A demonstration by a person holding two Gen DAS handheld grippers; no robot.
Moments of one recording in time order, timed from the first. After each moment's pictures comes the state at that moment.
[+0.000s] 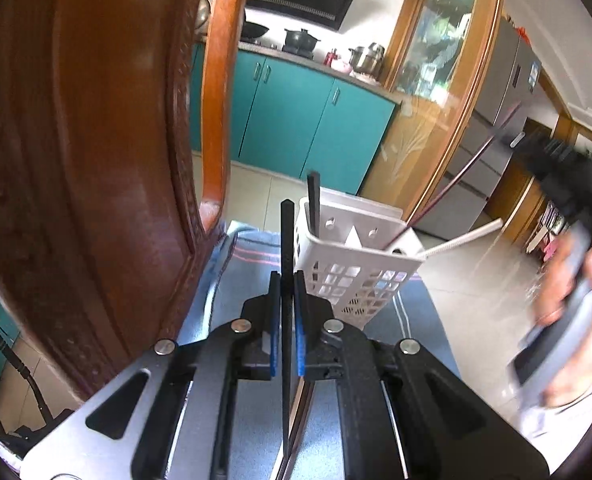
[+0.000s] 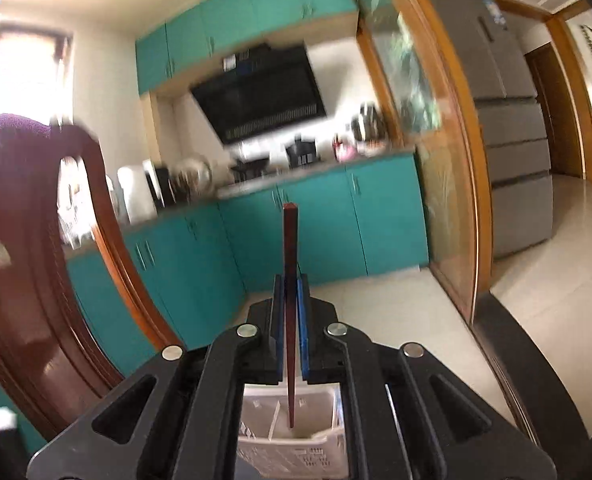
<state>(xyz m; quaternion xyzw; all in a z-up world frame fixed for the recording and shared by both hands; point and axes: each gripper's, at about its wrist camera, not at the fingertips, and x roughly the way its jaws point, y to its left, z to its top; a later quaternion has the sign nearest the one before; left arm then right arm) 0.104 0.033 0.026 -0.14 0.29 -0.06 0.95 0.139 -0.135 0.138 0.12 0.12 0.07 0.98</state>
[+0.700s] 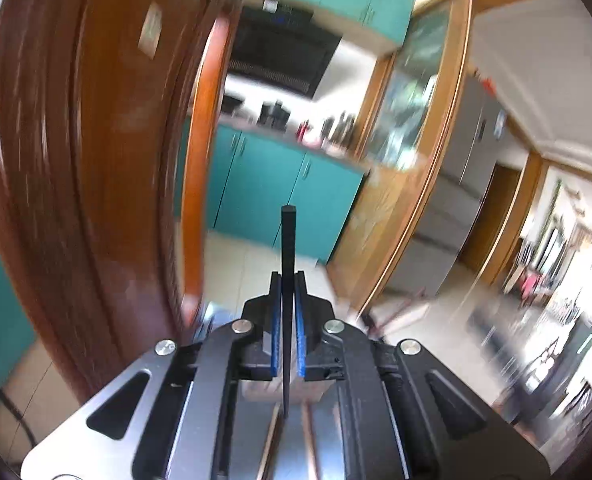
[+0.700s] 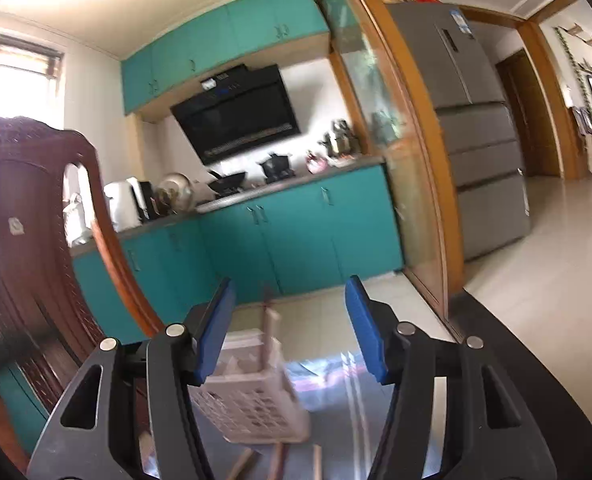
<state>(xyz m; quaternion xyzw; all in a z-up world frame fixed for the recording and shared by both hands) 0.071 0.043 0.121 -0.15 0.15 -0.09 0.97 0.044 -0.191 0.086 0.15 0.08 0.02 0.99</state>
